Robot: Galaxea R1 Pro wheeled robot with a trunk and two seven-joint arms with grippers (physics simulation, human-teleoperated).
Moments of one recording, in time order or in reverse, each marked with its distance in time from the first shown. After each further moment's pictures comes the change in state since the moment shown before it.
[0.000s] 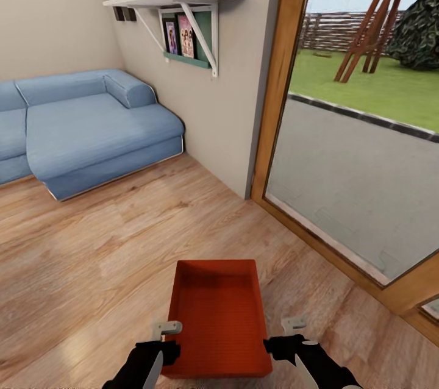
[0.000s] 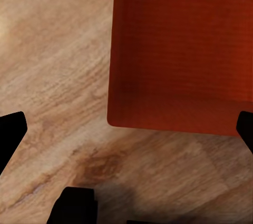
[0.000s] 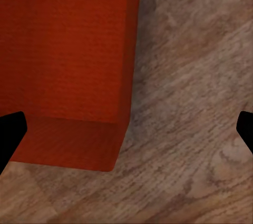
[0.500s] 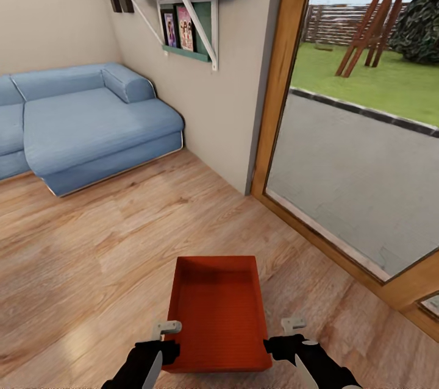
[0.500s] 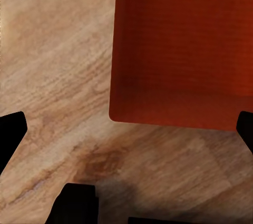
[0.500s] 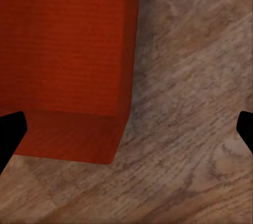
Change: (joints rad) left arm 0.000 0.002 0.001 -0.002 -0.001 -0.005 -0.001; right arm 0.000 0.000 0.000 0.000 0.002 -0.001 0.000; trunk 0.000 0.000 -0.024
